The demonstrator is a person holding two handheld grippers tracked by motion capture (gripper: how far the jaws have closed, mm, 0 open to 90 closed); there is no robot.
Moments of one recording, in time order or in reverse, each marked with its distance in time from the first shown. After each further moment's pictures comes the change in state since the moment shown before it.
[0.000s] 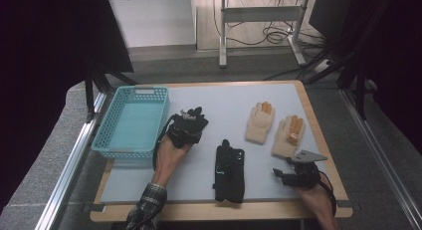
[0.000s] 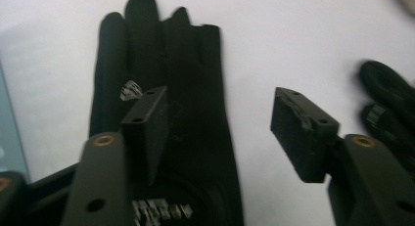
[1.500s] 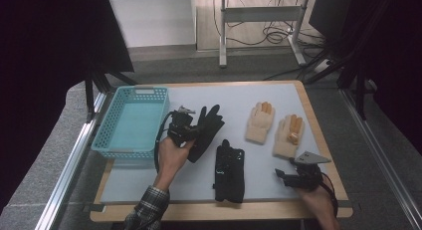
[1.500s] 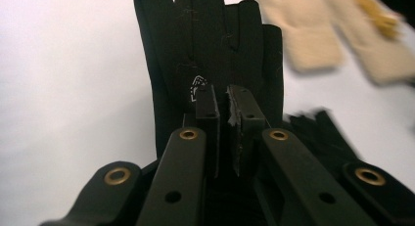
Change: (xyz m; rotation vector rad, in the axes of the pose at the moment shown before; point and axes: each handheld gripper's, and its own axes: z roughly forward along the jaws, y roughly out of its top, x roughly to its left) left arm -0.032 0.009 -0.064 -0.089 -0.213 -0.100; right arm -0.002 -0.006 -0.004 -0.010 -0.032 0.022
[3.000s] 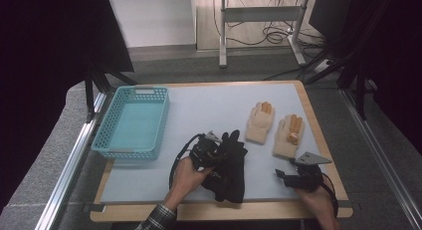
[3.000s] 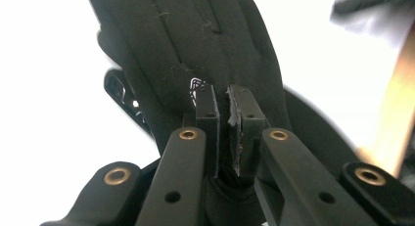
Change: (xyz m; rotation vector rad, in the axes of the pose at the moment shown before) left arm -0.057 -0.034 0.031 0.115 -0.200 0.131; right arm -0.001 -0.002 0.000 -0.012 0.008 -0.003
